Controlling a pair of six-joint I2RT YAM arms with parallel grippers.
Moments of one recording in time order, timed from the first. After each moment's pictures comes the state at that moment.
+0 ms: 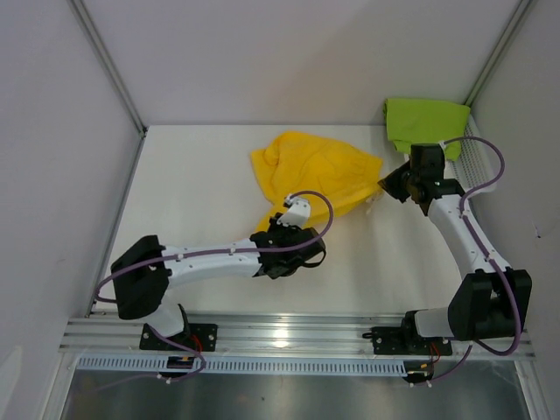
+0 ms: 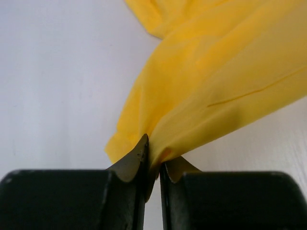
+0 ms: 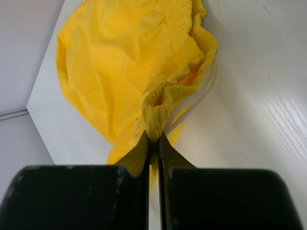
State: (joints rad) left arm -1.17 1.62 1.09 -0.52 -0.99 -0.54; right arm 0.09 1.36 1.15 -0.51 -0.01 0.94
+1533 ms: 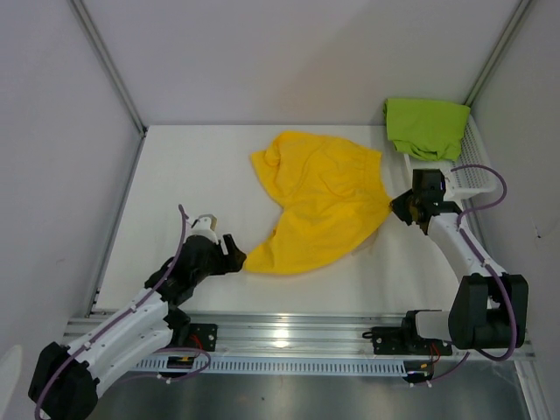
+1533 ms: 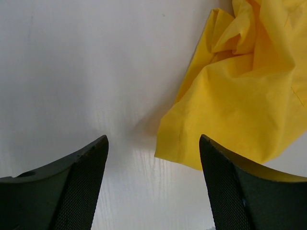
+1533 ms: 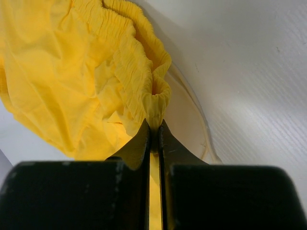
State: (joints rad) left arm -0.57 0.69 0.29 -0.23 -0.15 -0.59; right arm 0.04 1.30 0.89 -0.40 0.10 0.97
